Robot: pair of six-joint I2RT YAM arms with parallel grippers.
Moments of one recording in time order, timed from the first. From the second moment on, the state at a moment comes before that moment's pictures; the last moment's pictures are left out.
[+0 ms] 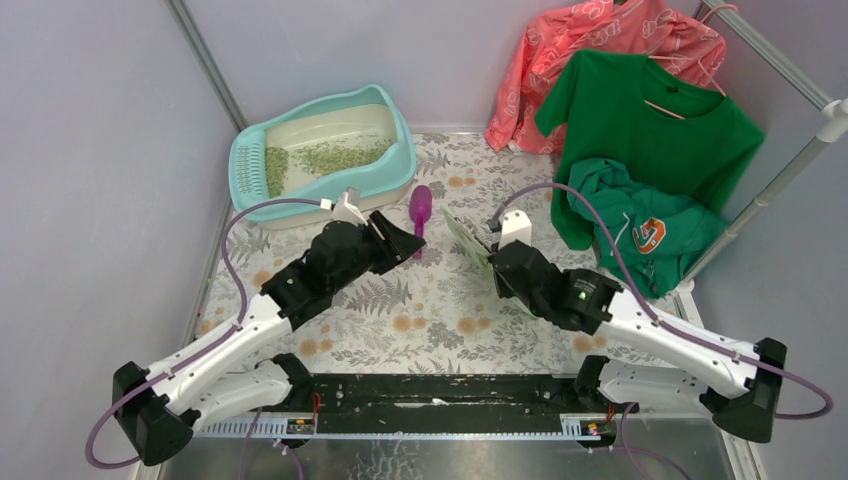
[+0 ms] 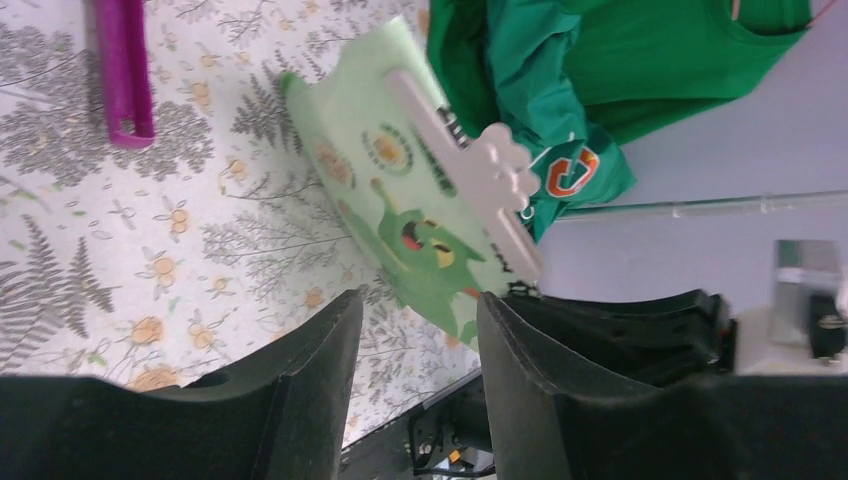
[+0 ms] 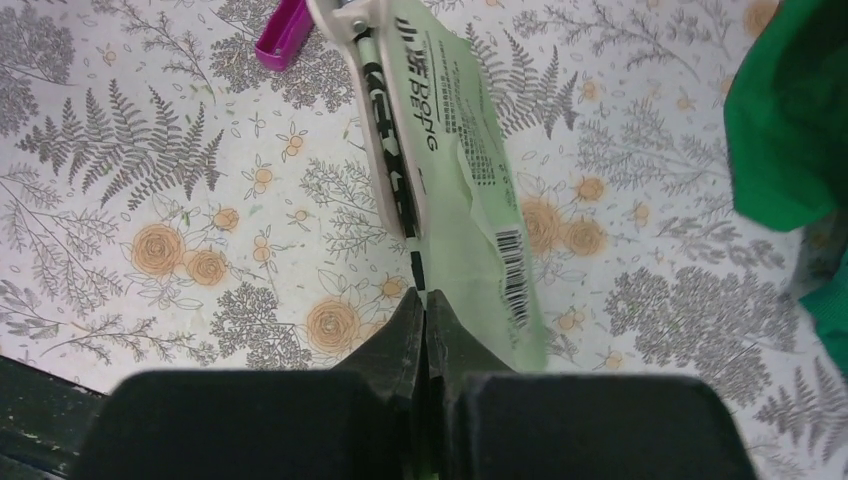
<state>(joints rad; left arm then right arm) -0.77 0.95 0.79 -0.18 -0.08 -1.08 1.04 0.97 0.89 -0.66 0.55 0.43</state>
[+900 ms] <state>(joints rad) -0.70 0.79 0.78 -0.45 -0.21 -1.01 0.58 1.75 1.84 -0.67 0.12 0.05</state>
